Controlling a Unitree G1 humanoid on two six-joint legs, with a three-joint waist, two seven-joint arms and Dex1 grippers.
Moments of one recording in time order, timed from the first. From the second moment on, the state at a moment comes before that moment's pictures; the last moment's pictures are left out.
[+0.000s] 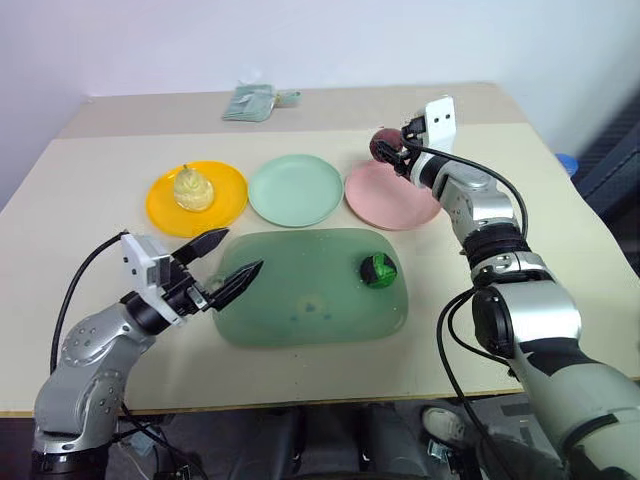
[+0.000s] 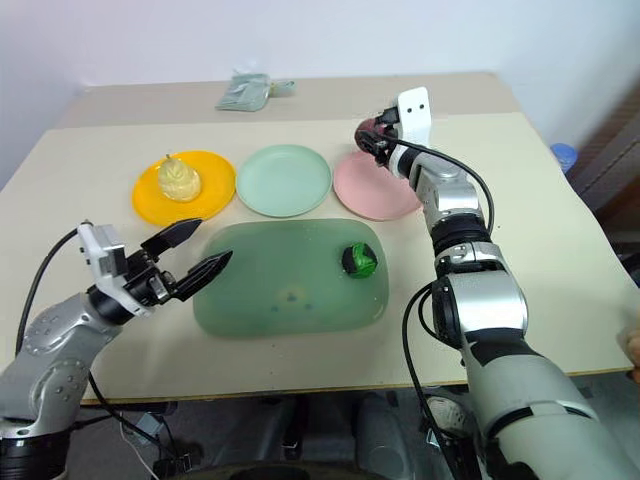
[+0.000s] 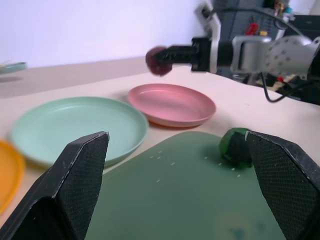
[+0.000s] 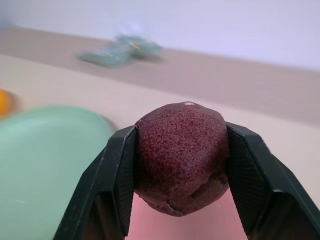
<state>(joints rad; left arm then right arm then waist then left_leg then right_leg) 0.04 0.50 0.24 -0.48 -0.67 0.33 -0.74 -1.17 -0.33 -0.09 1.17 0.17 0.01 0.46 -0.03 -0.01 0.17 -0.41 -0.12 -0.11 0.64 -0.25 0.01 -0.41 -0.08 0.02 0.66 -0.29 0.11</state>
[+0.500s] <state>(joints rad) 0.02 0.51 0.21 -0.50 -0.67 0.35 -0.72 -1.16 -0.31 -0.14 1.26 0.14 -0.05 0.49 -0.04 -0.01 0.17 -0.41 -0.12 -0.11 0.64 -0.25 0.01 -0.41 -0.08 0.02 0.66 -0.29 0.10</state>
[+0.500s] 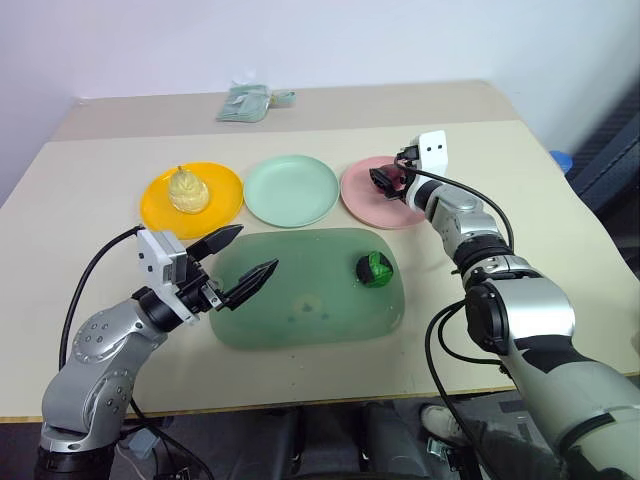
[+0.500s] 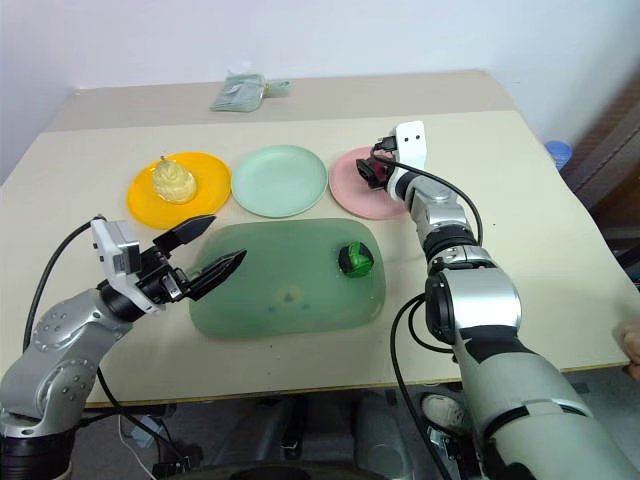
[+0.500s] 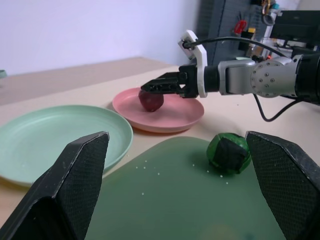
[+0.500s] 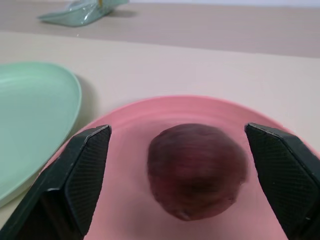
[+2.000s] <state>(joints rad) 0.19 0.70 0.29 -0.53 -0.75 0.37 -0.98 -0.45 -0.51 0.15 0.05 0.31 0.43 0.90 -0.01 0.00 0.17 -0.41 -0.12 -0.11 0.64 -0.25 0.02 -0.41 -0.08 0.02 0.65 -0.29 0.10</state>
